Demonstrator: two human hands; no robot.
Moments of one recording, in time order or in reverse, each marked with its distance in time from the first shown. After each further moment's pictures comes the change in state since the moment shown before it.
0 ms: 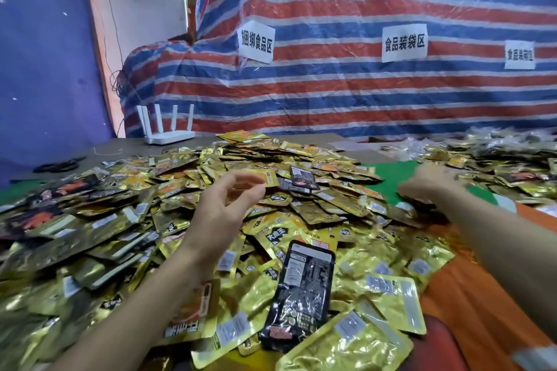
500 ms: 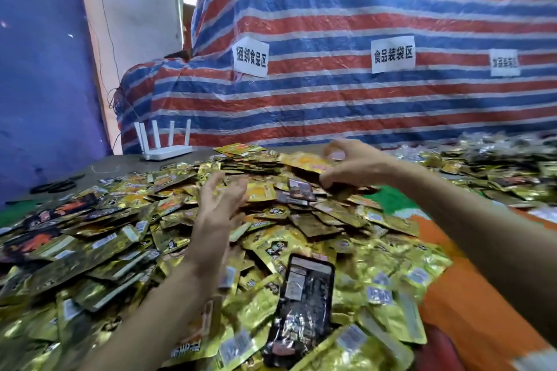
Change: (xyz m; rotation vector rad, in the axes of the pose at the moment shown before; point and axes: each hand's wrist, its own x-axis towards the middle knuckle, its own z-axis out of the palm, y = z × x) left_hand 0.006 0.001 0.004 -0.301 0.099 -0.143; right_hand -0.092 -0.088 -0.069 0.496 -0.203 -0.680
